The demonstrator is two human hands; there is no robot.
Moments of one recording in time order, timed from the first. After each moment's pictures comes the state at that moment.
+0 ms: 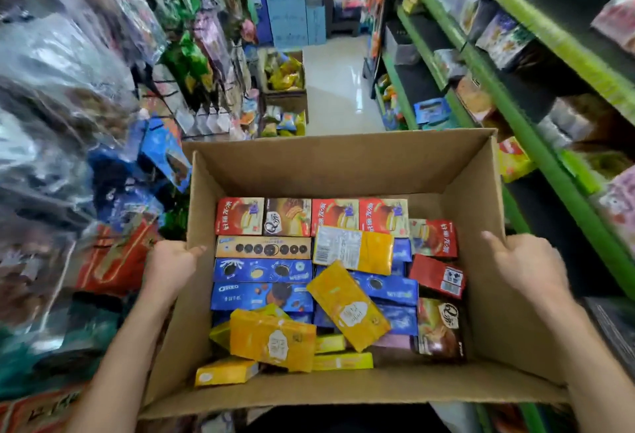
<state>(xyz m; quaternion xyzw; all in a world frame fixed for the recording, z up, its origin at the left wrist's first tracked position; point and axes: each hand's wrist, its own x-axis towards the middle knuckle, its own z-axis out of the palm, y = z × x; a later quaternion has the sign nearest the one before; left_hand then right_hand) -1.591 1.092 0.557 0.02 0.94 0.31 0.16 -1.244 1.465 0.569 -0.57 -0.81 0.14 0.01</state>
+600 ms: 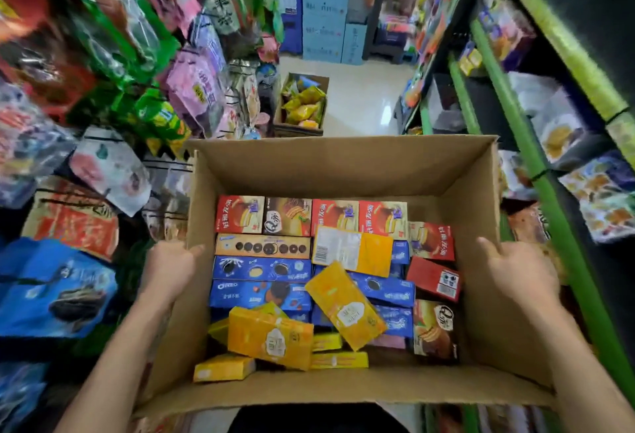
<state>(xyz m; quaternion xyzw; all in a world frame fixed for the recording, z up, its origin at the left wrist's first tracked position) -1.894 1.399 0.523 -0.05 0.94 0.29 0.14 -1.620 1.827 0.568 -0.50 -0.86 0.09 -0.03</state>
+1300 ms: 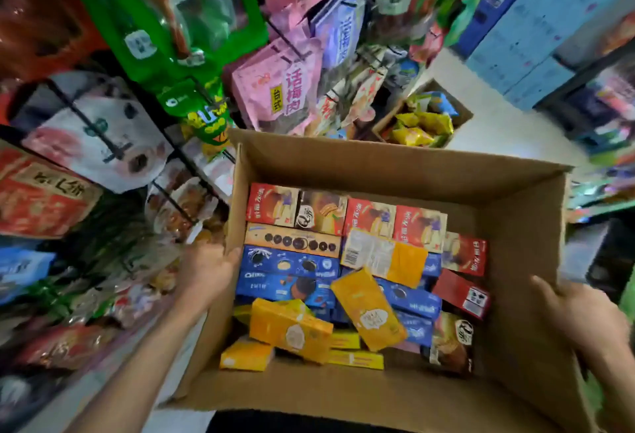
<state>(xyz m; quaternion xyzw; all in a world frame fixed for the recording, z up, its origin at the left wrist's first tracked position) -2.062 1.549 0.437 -0.27 0.90 0.30 0.15 -2.079 2.073 0.530 -0.26 -0.95 -0.06 -0.17</state>
